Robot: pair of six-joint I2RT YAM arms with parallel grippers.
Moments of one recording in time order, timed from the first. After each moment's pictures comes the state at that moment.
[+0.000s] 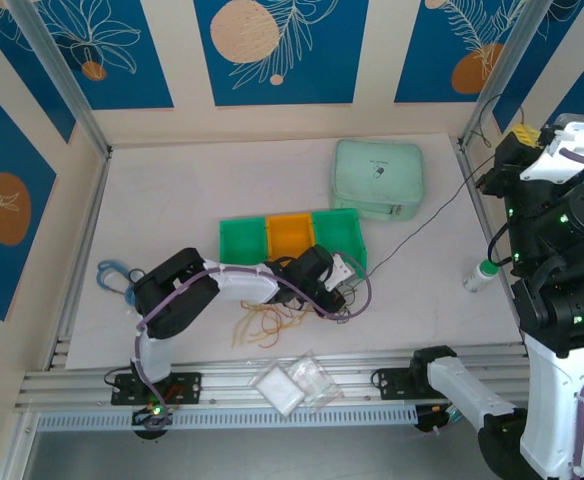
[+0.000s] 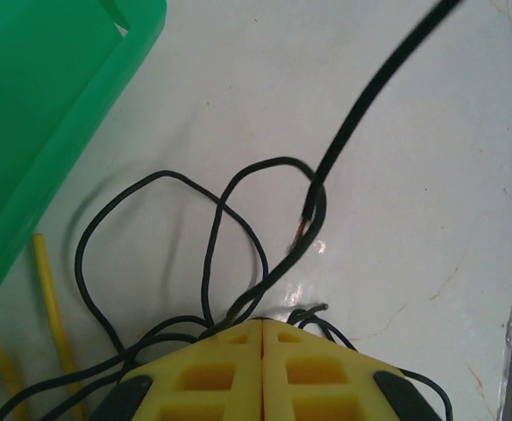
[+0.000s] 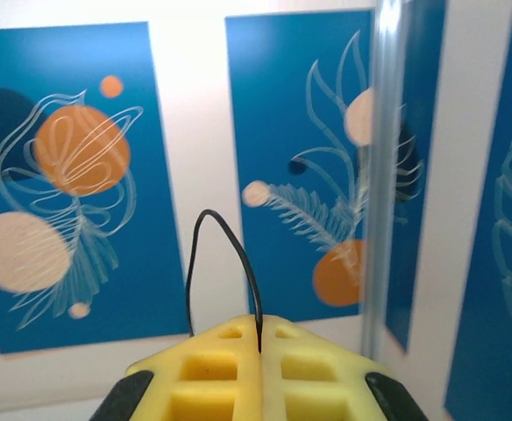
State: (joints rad) left arm -1.03 1.94 1.10 0.00 0.35 -0.18; right arm 0.15 0.87 1.68 -0.65 0.31 -0.01
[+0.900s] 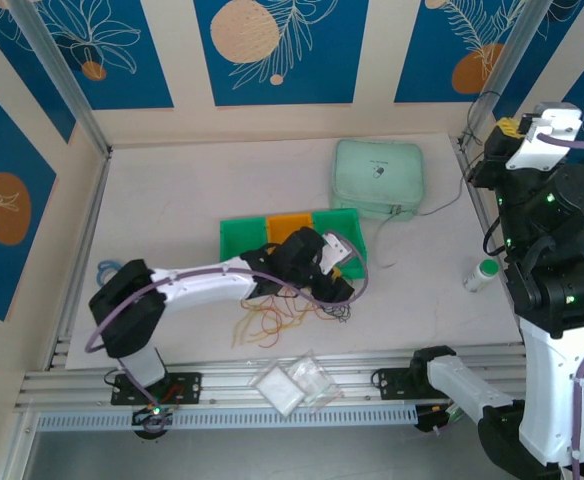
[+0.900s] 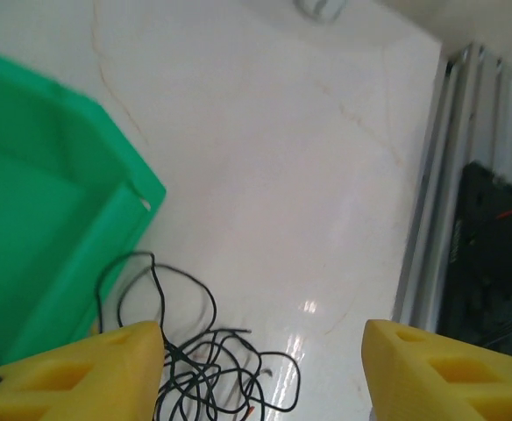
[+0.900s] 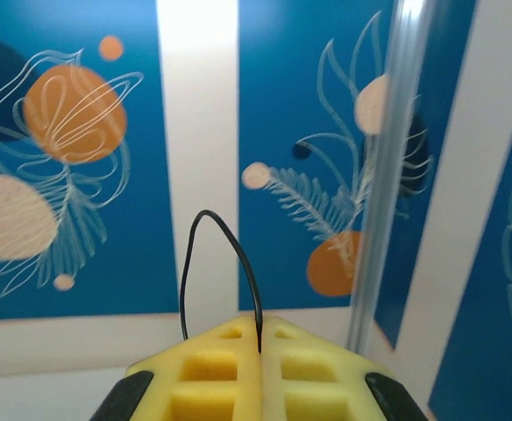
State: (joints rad) left arm -1.03 1.66 1.12 -0.11 0.29 -0.20; right arm 0.16 0.95 1.73 -0.73 0.24 -0.03
